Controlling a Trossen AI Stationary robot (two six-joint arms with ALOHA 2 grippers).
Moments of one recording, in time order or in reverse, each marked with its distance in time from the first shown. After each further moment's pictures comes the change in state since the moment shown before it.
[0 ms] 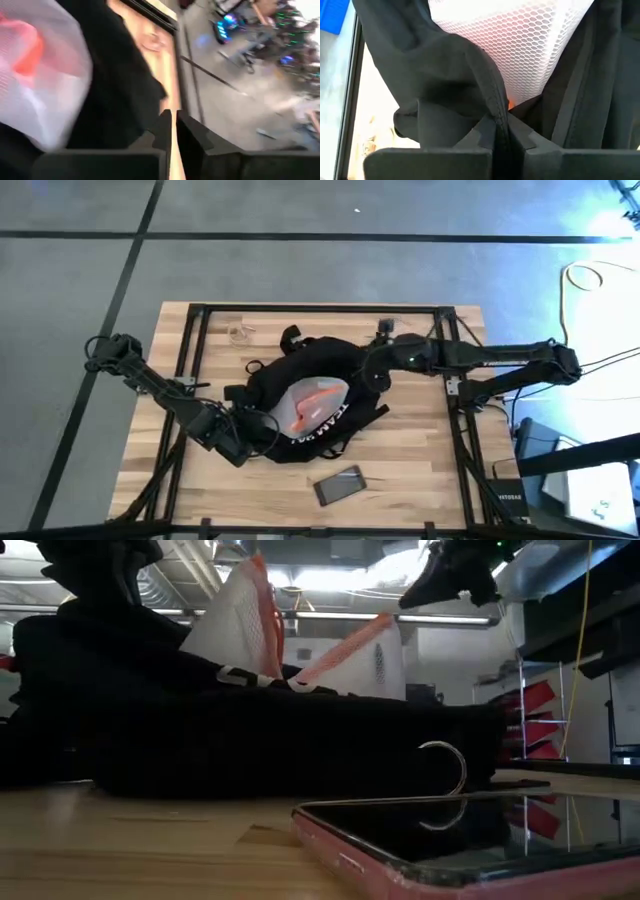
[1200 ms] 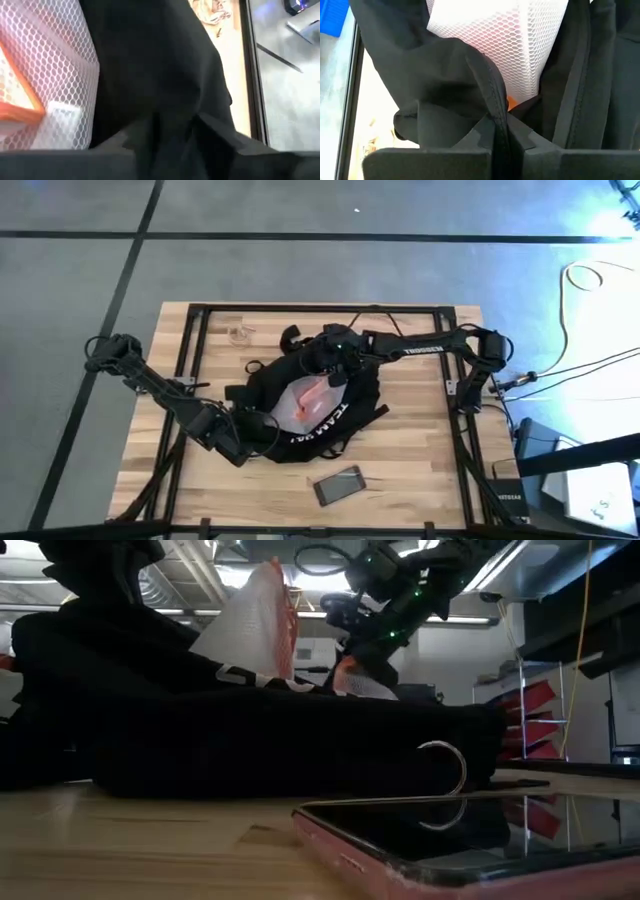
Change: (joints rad) left arm 0.001 0.000 0.000 0.008 -0.003 0.011; right arm -0.173 0.637 0.259 0.139 -0.281 -0.012
